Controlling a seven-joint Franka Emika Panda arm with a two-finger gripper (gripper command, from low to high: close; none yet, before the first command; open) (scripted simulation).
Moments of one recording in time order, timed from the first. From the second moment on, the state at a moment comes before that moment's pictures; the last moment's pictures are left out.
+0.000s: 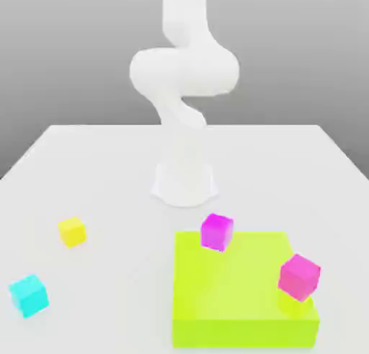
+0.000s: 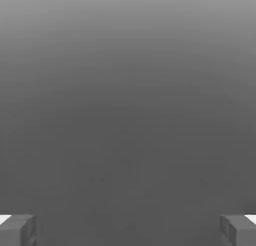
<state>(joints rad) -0.01 -0.71 -0.03 -2.31 0.01 2.33 0.80</state>
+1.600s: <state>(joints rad) -0.31 0.16 -0.37 -2.57 0.16 2.71 0.82</state>
